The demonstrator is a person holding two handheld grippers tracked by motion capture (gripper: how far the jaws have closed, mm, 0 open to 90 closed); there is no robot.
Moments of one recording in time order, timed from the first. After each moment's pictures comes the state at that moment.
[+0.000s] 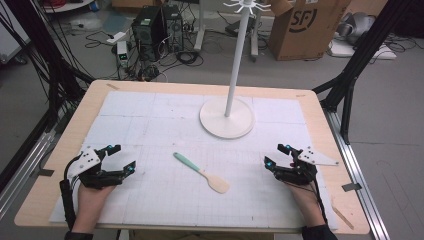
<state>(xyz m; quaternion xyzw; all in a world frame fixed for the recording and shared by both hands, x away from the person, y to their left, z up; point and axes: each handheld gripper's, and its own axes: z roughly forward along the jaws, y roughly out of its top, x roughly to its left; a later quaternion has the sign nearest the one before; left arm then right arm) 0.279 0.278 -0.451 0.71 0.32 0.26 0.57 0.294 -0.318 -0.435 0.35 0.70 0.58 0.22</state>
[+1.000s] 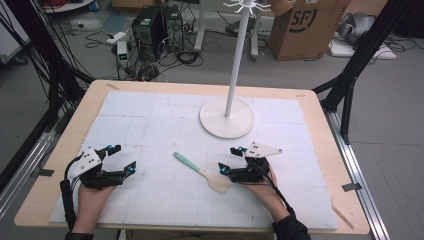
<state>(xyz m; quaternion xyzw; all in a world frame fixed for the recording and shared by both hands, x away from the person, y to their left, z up) 0.279 0.277 -0.451 0.71 0.31 0.26 0.57 0.308 -0.189 -0.434 0.28 0.79 0.53 0.13</state>
